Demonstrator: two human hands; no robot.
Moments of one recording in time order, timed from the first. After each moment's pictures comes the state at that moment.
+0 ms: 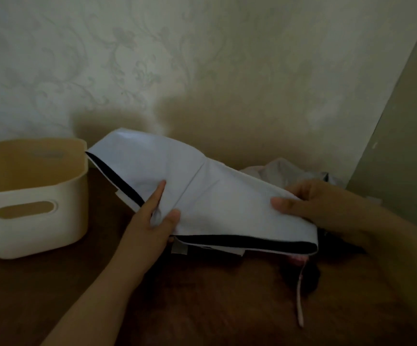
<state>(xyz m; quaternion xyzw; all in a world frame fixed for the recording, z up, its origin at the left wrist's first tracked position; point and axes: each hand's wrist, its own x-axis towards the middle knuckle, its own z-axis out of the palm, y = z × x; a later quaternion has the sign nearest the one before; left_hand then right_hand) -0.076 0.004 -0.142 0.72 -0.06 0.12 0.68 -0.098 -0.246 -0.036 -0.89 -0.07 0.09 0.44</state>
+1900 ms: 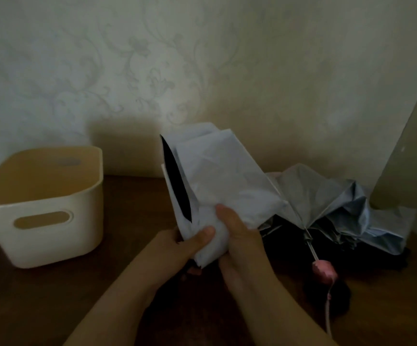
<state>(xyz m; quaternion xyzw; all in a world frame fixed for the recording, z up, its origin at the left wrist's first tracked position) -0.077 0.003 -0.130 0.77 0.01 -0.07 0.64 -0.051 -0.105 -0.132 -0.44 0.08 -0.05 0.89</state>
